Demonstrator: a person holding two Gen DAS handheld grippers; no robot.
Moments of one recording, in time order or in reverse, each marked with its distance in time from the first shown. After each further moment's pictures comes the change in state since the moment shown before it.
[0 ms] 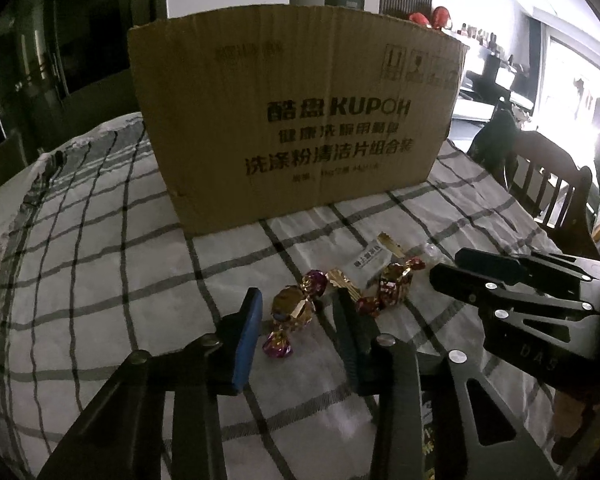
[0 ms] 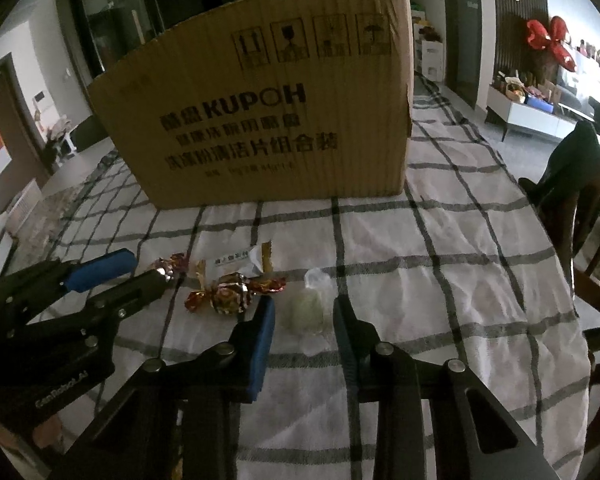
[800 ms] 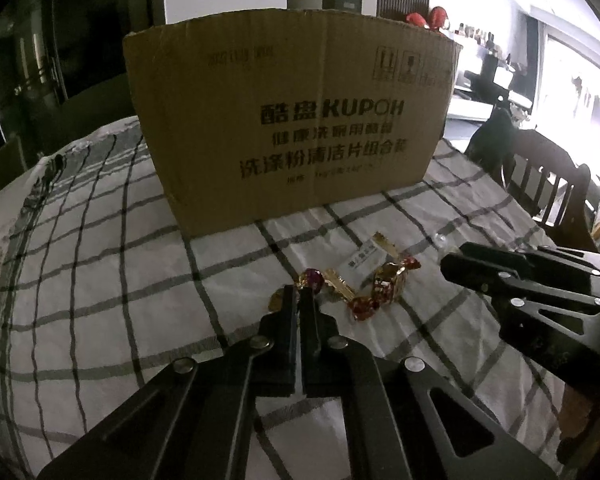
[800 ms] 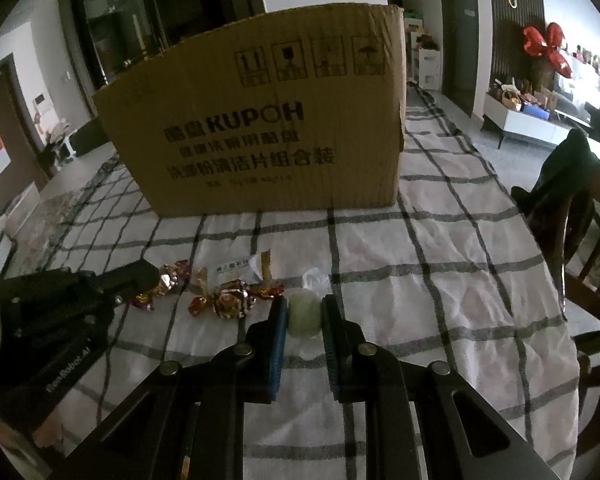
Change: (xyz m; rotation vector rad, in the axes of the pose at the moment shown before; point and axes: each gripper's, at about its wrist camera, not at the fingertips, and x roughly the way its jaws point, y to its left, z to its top) left arm -0.005 -0.003 -0.002 0.006 -0.010 -0.009; right arm -0.012 0.001 0.000 -0.006 -0.030 -0.010
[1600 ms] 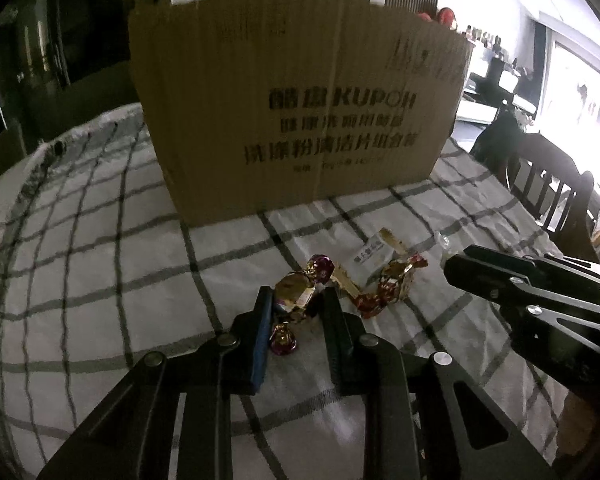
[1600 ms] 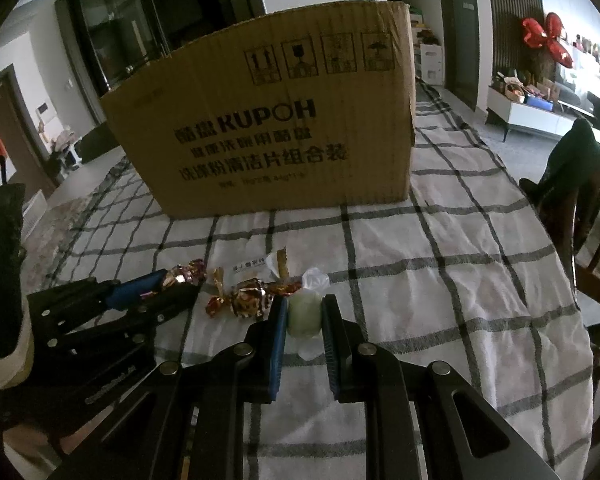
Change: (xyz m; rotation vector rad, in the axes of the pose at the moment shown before) left arm 0.004 0.002 -0.003 -0.026 0.010 0.008; right arm -0.003 0.003 -0.001 0.034 -0.005 0.039
